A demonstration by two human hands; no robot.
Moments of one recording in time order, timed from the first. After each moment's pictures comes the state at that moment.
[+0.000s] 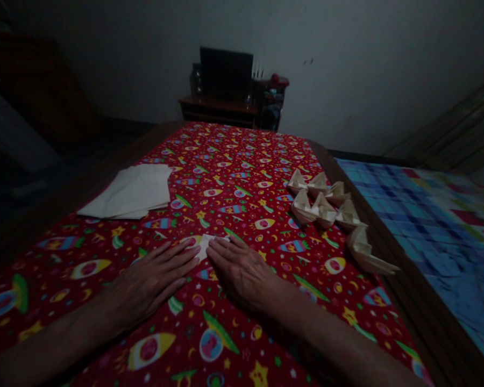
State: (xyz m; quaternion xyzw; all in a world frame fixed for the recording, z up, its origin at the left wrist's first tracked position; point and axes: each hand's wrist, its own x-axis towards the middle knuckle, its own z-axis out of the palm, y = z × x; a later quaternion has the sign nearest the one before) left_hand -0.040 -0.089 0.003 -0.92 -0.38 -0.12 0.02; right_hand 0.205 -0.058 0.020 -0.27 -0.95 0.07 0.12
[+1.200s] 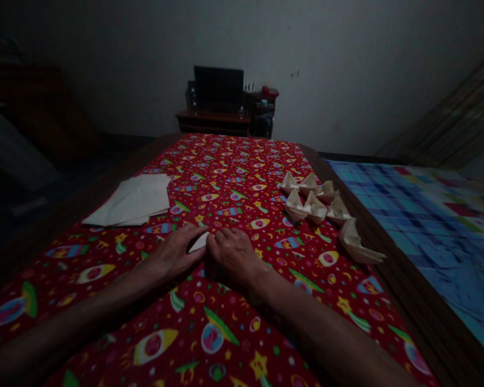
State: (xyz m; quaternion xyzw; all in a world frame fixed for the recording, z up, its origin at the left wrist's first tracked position) left_hand -0.003 -0.034 0.003 -0.83 -0.46 -0.28 -0.12; right_hand 0.180 -0.036 0.014 -0.36 -0.92 -0.13 0.11
